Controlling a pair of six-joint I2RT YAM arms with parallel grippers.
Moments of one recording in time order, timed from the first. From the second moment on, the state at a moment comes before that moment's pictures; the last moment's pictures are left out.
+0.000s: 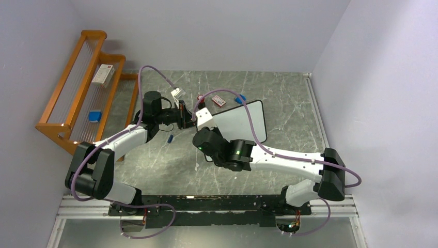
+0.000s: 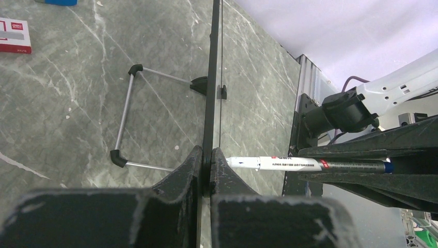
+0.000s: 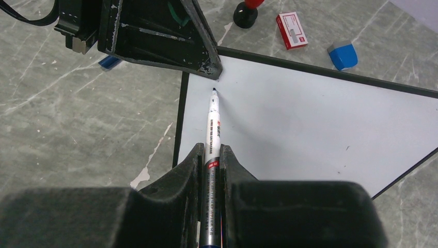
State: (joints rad) left arm -0.34 1.44 0.77 0.36 0.96 -0.34; right arm 1.26 1.42 1.17 -0.39 0.77 0.25
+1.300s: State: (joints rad) left arm -0.34 1.44 0.77 0.37 0.96 -0.36; right arm 1.26 1.45 1.19 -0.50 0.74 0.34
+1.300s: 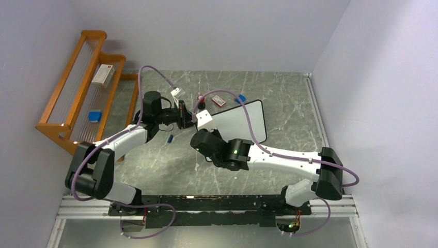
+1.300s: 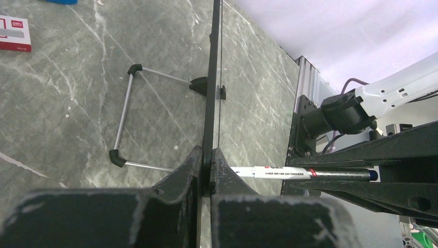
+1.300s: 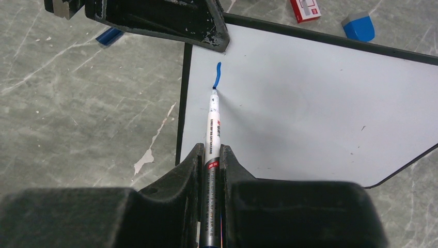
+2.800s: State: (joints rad) left arm -0.34 1.44 0.77 0.38 0.97 -0.37; right arm 1.27 1.34 1.07 -0.38 0.76 0.34
